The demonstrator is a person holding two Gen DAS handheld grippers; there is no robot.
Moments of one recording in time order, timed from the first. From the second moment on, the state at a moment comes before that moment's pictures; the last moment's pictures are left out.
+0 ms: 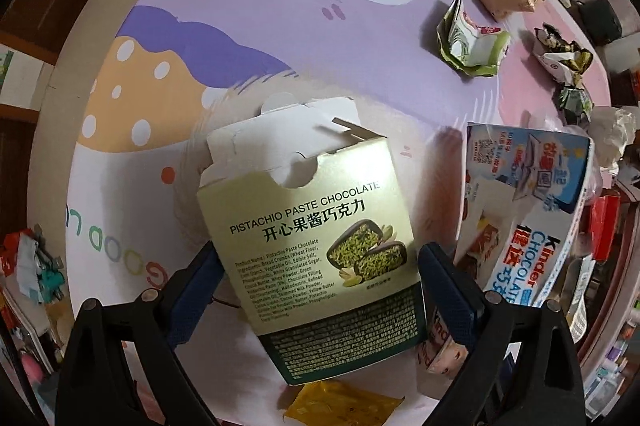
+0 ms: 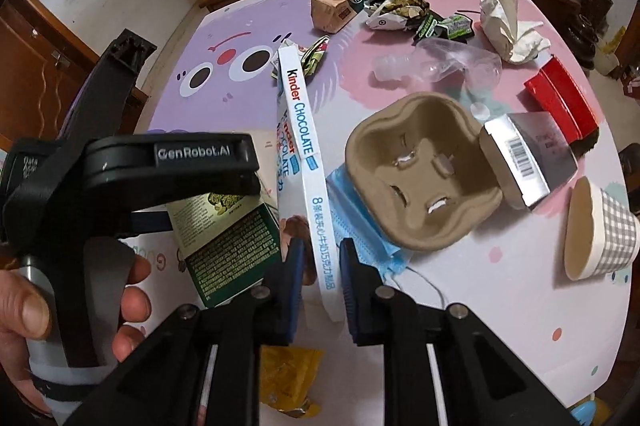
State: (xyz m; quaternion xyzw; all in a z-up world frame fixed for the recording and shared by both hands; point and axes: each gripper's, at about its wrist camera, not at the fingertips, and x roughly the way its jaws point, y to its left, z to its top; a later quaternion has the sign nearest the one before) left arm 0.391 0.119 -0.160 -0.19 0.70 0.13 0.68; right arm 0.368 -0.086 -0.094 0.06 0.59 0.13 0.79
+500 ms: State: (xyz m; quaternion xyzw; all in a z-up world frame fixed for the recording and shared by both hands) left arm 0.433 0.085 -0.193 -0.14 0.72 0.16 0.66; right arm 0.373 -0.090 -0.107 0.11 0.61 0.13 0.77
